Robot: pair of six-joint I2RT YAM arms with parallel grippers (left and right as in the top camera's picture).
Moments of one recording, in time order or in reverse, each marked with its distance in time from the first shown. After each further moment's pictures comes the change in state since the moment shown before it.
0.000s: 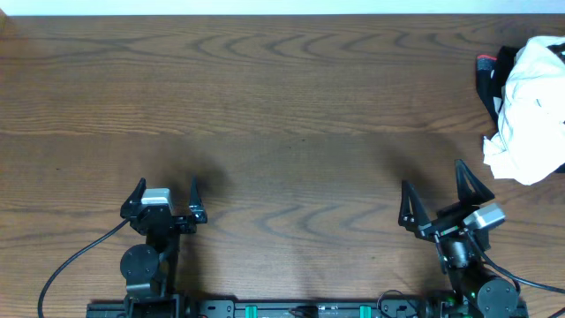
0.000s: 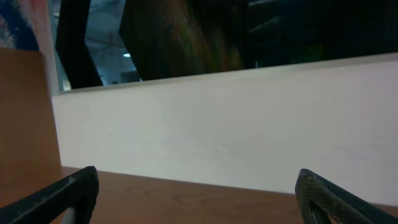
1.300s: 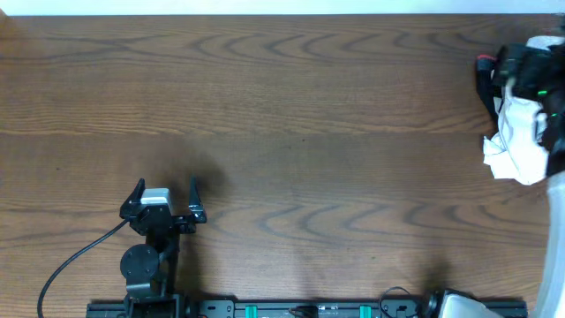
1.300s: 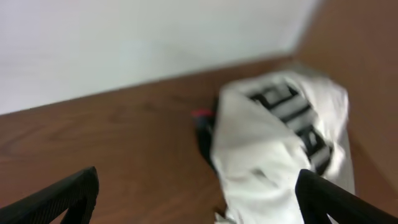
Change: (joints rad) left arm 0.000 0.002 0.000 0.000 -0.011 0.000; right arm -0.330 1.359 1.439 -1.024 0.342 -0.228
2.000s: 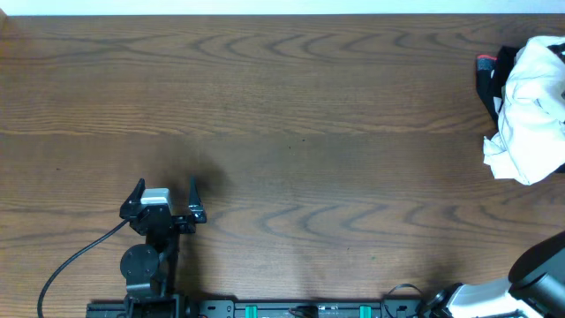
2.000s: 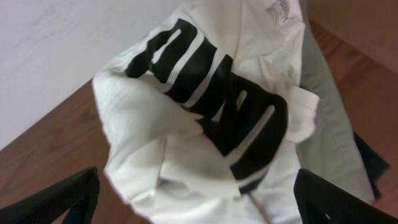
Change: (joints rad) left arm 0.000 0.000 0.000 0.000 0.000 0.000; right arm -0.379 0.335 0.000 0.153 -0.290 0.134
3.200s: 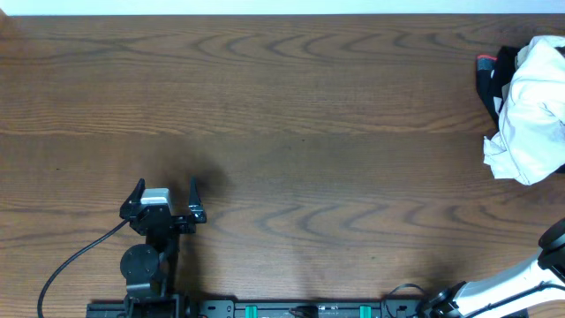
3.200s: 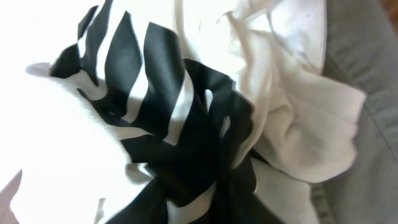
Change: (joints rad) left arm 0.000 0.000 0.000 0.000 0.000 0.000; right arm -0.122 0.262 0.000 0.193 -0.317 0.047
